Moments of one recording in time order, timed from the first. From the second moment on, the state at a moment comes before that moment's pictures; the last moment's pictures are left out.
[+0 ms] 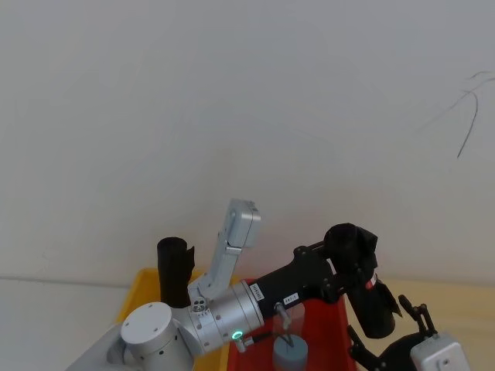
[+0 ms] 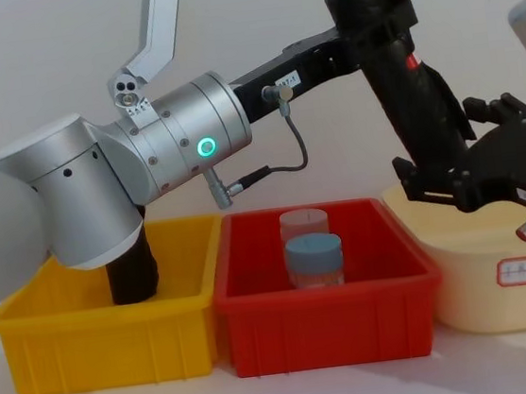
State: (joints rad) left arm -0.81 0.05 0.53 -0.84 -0.68 -0.25 -0.92; right arm 0.23 0.25 -0.29 -1.44 -0.17 -0.22 0.13
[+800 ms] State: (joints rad) left arm -0.81 0.05 0.53 -0.84 -0.68 -0.24 -0.92; right arm 0.26 0.20 -0.29 -1.40 -0.20 -0.21 0.12
